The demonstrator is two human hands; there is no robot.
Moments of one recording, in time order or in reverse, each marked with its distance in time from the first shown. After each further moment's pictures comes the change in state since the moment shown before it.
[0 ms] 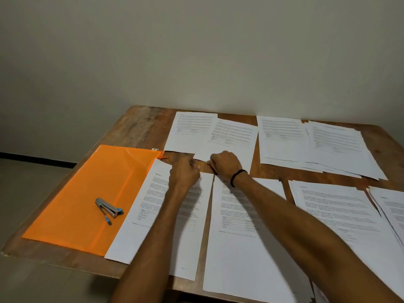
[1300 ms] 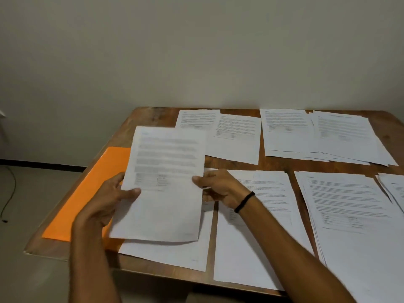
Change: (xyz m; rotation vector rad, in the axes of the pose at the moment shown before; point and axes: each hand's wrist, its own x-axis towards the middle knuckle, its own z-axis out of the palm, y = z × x) left_hand -0.070 -0.091 -0.176 -0.586 -0.294 -0.281; right_hand -0.093 -0.098 -0.092 1.613 -0.399 0.635
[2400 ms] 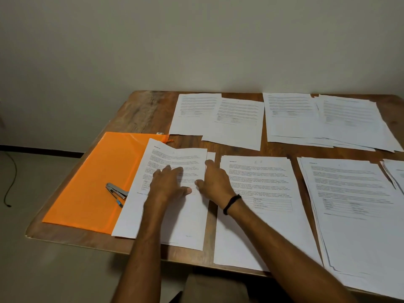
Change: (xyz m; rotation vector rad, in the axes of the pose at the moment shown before) left_hand 0.057 -0.041 0.116 1.121 0.044 0.075; right_hand 0.011 0.038 0.027 -0.857 0.331 -0.218
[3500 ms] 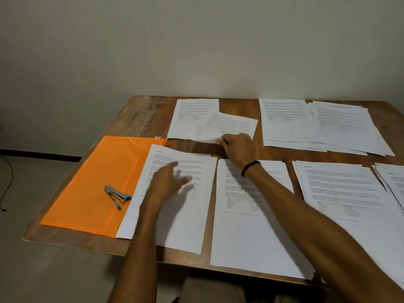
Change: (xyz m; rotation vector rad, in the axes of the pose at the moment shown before) left_hand -0.011 0.015 -0.021 -0.434 0.096 0.008; right_hand 0.105 0.066 -0.067 -0.366 0.538 -0.423
